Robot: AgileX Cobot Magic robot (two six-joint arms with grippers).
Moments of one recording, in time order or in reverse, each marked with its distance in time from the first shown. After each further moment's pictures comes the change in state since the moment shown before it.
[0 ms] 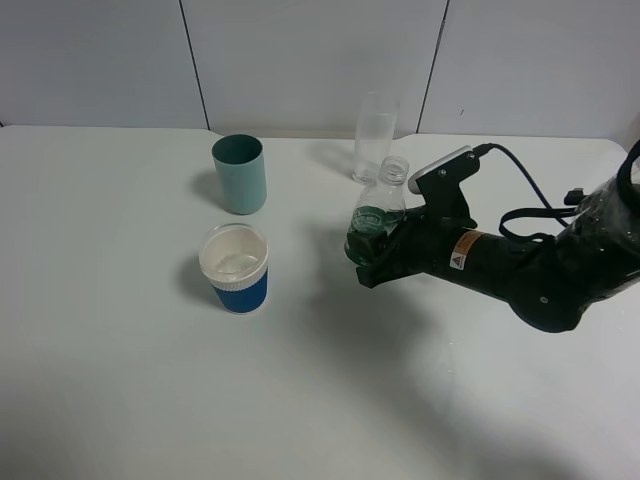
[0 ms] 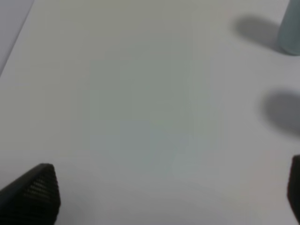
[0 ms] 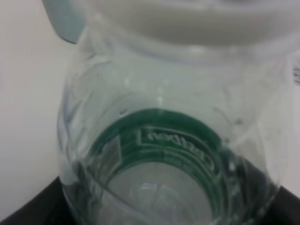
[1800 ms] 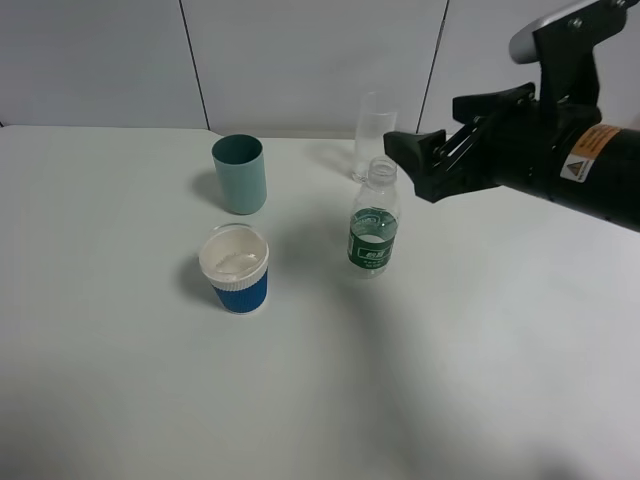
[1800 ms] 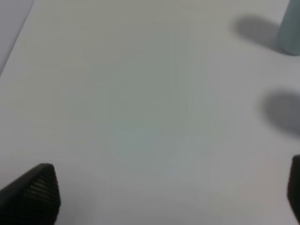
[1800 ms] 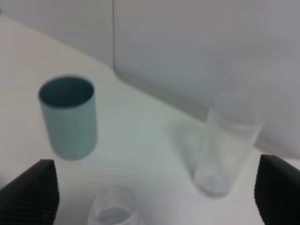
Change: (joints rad) left arm 0.000 0.000 0.000 0.000 0.000 0.000; right arm -0.003 -0.699 0.004 0.023 0.486 -0.029
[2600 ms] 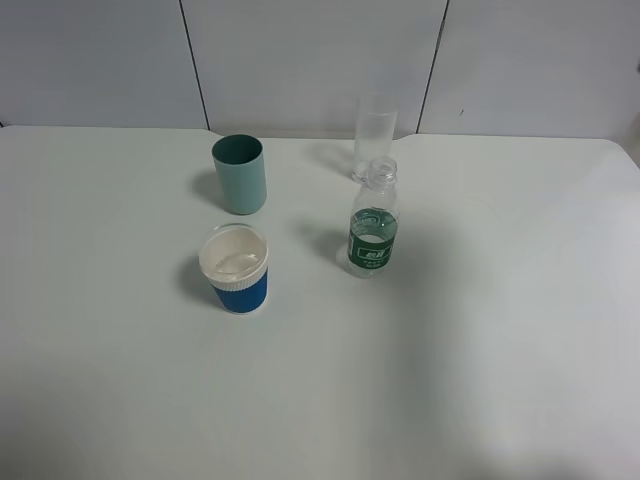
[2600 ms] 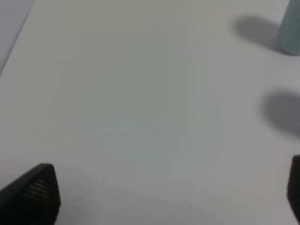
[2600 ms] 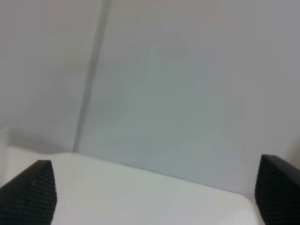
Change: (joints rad) left arm 0.000 0.000 0.000 0.000 0.000 0.000; right arm -0.488 -0.578 -0.001 -0.078 0.433 -0.060
